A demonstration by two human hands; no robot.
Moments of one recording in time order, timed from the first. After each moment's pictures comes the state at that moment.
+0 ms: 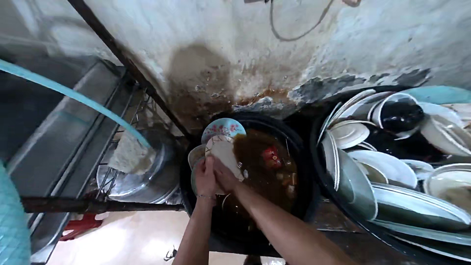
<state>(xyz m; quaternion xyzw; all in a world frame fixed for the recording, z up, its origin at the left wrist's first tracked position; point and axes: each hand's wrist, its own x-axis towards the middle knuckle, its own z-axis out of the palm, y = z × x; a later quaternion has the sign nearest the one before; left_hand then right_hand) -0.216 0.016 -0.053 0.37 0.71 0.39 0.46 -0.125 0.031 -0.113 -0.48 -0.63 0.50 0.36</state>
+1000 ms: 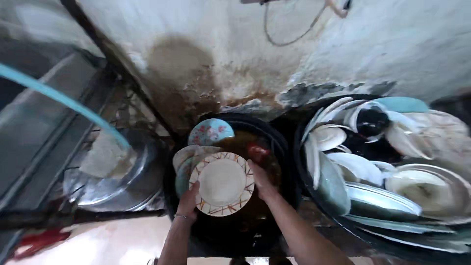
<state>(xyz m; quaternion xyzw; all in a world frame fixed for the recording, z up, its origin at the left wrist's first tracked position) -0.249 -0.020 -0.107 0.29 0.71 0.33 0.55 0.010 -0.017 -0.127 -0.67 -0.28 0.55 0.41</state>
